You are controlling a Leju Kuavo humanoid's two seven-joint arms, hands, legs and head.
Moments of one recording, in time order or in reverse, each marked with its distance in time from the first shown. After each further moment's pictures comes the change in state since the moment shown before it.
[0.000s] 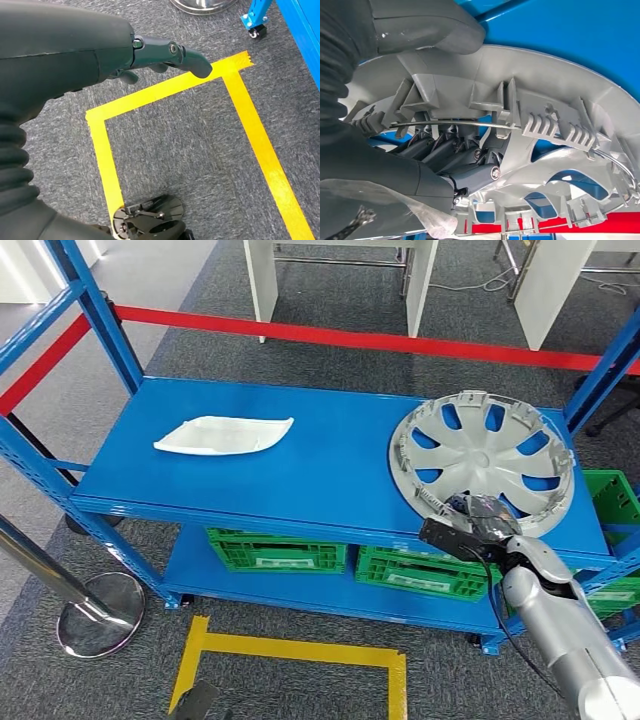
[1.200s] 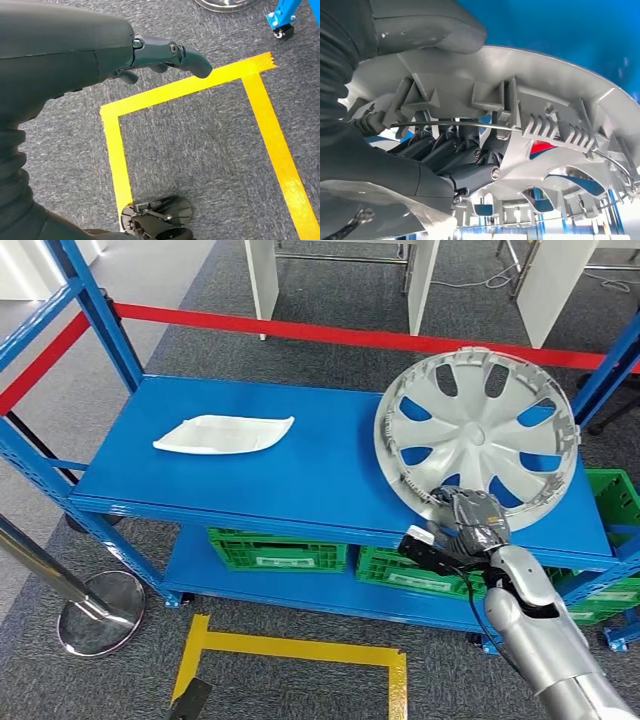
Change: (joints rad) left arm -0.005 0.001 0.027 0.000 0.022 0.003 0.059; right arm 0.117 0.017 0.036 -0.242 0.135 -0.261 0.043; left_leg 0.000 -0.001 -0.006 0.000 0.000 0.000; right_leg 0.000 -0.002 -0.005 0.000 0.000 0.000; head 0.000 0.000
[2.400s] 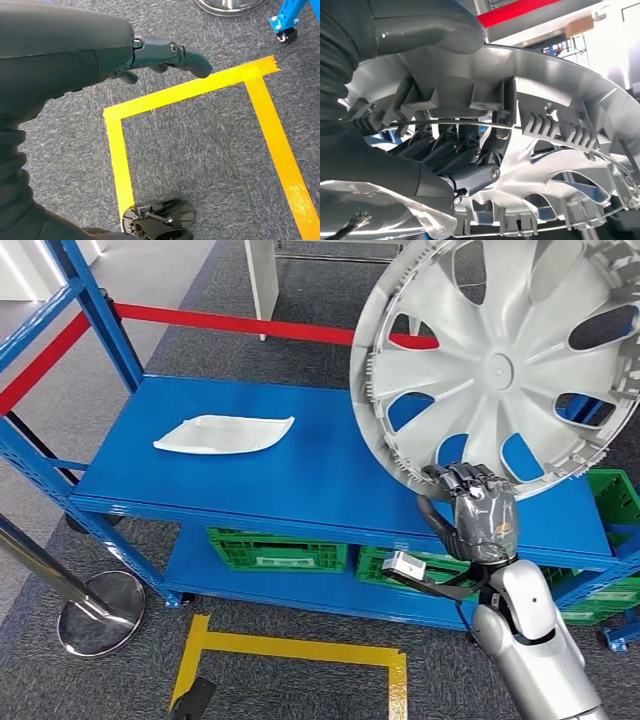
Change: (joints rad) left arm -0.005 -0.017 0.000 0.000 -0.011 0.041 0.028; right arm 0.131 0.058 -0.046 -0.356 0.210 -0.280 -0.074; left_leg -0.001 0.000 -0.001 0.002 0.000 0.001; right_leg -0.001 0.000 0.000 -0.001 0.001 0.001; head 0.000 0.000
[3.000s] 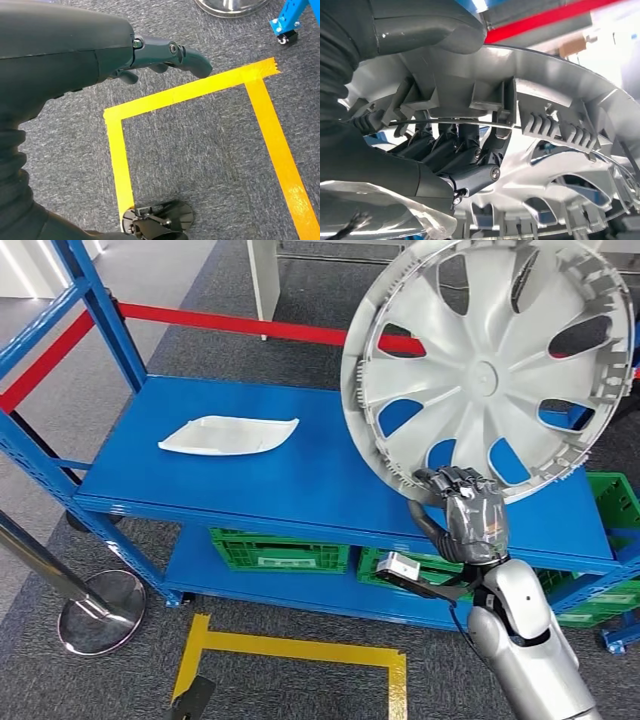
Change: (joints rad) left arm -0.001 0.002 0.000 0.000 0.006 0.001 0.000; right arm 0.001 0.000 0.006 0.000 -0.017 0.038 -0.008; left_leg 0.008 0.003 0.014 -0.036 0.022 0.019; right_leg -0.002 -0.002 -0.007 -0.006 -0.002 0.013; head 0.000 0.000
